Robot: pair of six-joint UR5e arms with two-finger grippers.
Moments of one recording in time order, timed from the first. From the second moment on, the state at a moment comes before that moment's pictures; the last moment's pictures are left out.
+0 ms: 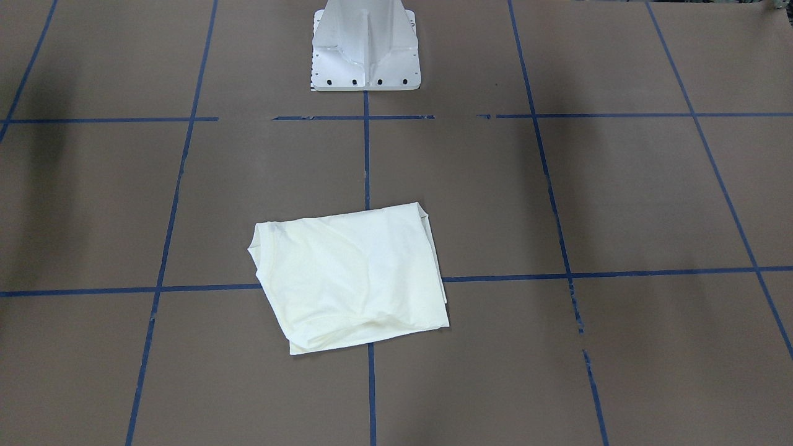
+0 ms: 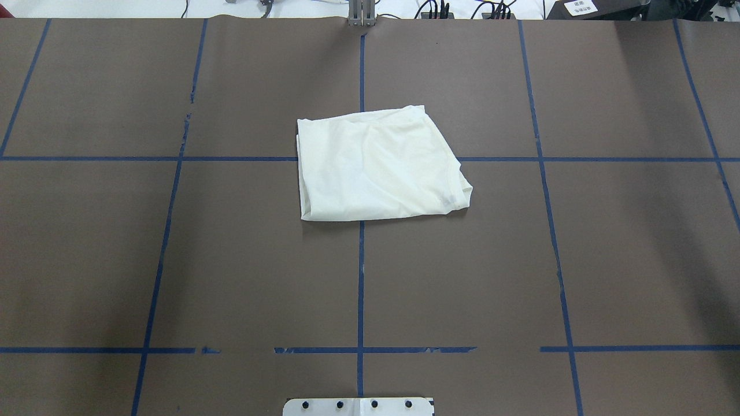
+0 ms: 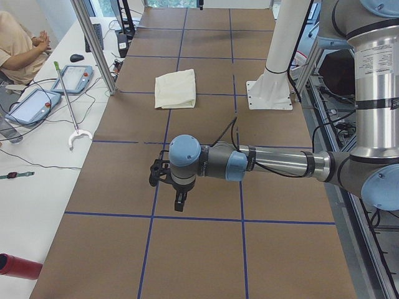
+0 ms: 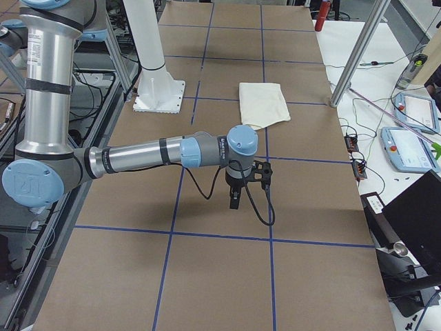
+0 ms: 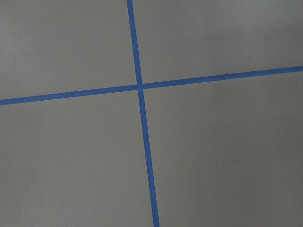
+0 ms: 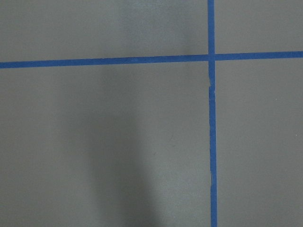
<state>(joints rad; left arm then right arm) -1.58 -1.43 -1.79 -1.64 -2.41 0.02 1.45 -1.71 1.89 -1.64 2.36 0.20</state>
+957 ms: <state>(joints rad) -1.57 -1.45 -1.78 -1.66 -2.41 0.02 1.45 -1.72 1.87 -1.64 2.35 0.18</state>
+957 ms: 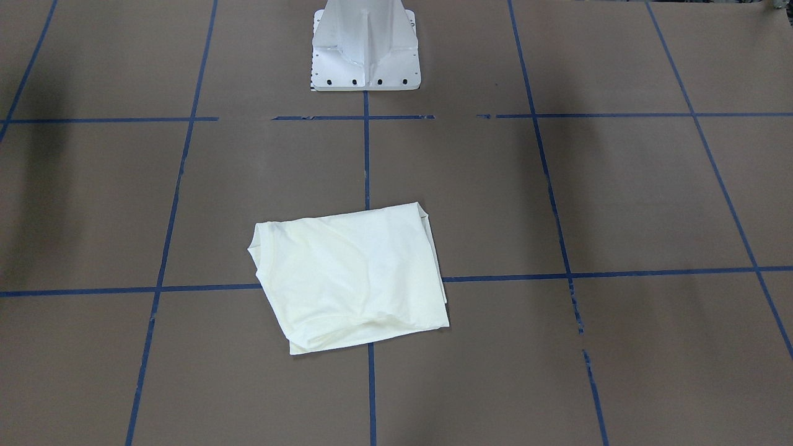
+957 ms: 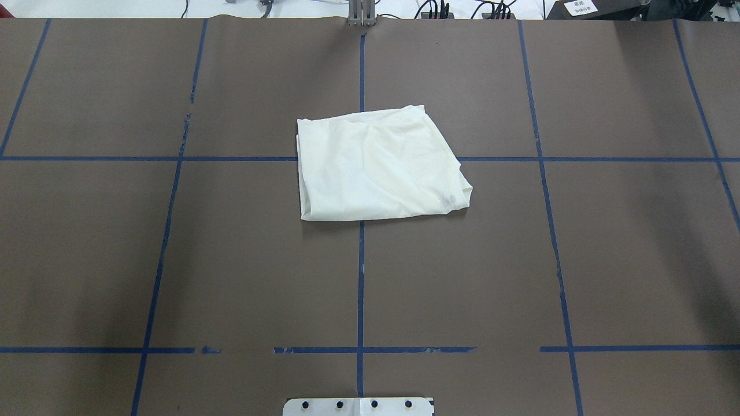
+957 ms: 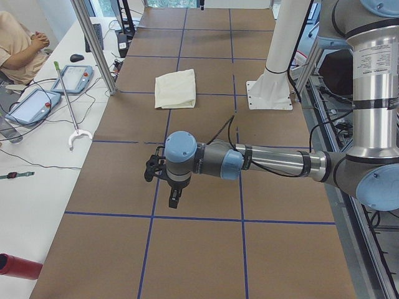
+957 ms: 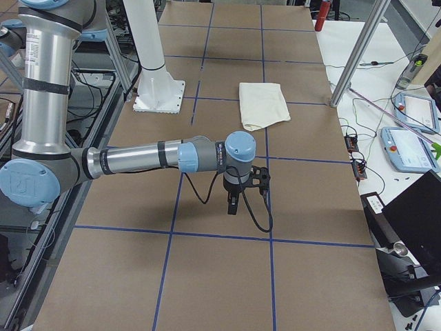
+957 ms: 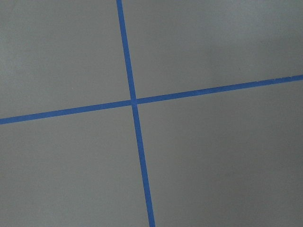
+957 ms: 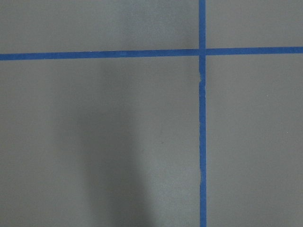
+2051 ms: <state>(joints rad) -1.57 -1.33 -1.93 -1.66 -2.40 0.01 1.45 -1.71 1.86 -1.64 2.35 0.19</state>
